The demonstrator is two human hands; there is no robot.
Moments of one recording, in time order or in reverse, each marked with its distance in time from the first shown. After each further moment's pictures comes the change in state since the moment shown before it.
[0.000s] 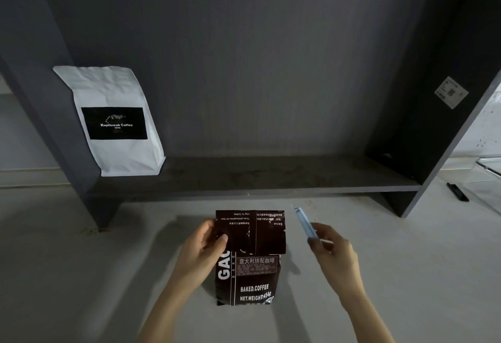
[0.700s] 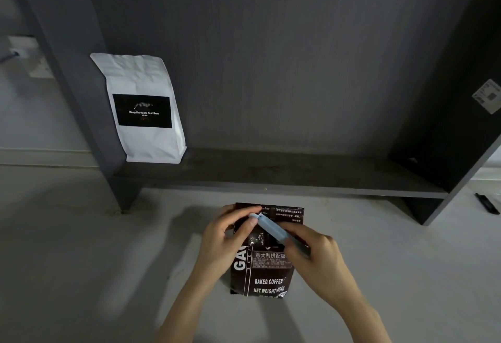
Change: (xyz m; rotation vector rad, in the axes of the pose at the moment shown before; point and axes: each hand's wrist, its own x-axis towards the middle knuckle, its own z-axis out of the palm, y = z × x) left_hand -0.003 0.023 0.007 0.212 0.078 0.167; right_hand -0.029 -0.047 0.018 -0.099 -0.338 -0.449
